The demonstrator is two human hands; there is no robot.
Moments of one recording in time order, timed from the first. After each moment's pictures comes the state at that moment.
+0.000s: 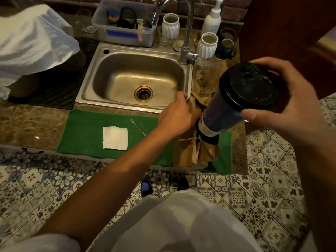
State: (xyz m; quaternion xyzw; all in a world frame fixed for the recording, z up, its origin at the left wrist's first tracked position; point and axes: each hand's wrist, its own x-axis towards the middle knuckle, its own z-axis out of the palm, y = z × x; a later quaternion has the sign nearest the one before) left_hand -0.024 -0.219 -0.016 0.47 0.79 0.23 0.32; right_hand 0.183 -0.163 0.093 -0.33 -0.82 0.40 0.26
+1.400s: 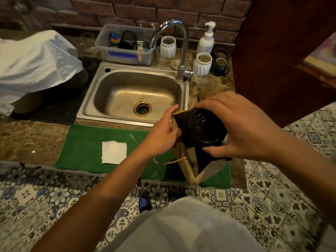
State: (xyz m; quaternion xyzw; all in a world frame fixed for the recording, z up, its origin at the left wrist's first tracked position) left_hand -0.051 -0.250 -0.015 0.43 0.69 0.37 0.45; right_hand 0.142 -0.164 0.099 -0.20 -0.98 0.08 0.02
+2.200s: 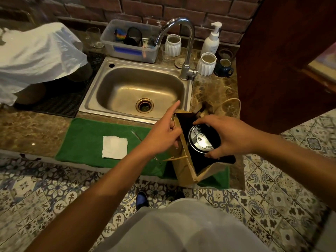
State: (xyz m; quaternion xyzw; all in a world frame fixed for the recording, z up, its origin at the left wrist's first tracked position) left_hand -0.050 -0.259 -0.023 0.41 0.66 0.41 0.47; right_hand 0.144 -0.136 0.037 -0.20 -0.95 0.21 -0.12
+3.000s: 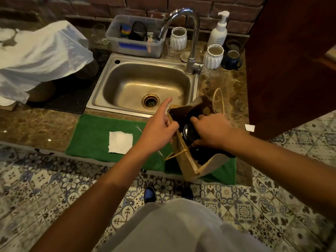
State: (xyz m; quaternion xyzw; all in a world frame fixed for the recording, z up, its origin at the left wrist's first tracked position) left_hand -0.053 -0.271 -0.019 0.39 0.74 0.40 0.38; right_hand 0.092 -0.151 -0.015 -0.24 -0.95 -0.05 -0.19
